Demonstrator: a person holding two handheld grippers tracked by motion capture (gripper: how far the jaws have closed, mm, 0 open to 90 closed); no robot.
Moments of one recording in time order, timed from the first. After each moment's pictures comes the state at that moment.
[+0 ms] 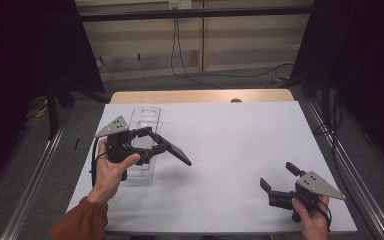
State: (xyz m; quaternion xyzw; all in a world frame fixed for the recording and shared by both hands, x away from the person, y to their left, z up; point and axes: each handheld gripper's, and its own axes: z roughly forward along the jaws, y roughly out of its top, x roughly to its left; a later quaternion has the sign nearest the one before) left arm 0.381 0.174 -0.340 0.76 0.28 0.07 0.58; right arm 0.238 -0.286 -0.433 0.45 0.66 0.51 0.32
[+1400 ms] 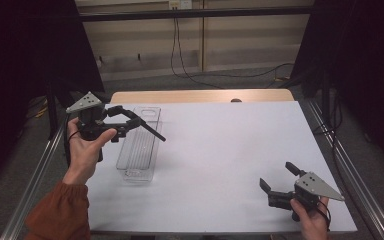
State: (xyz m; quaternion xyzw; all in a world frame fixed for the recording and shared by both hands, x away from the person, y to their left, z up) left arm 0.411 0.221 -0.294 0.75 0.35 0.15 0.54; right arm 0.238 -0.286 -0.436 0.44 0.66 0.51 0.33
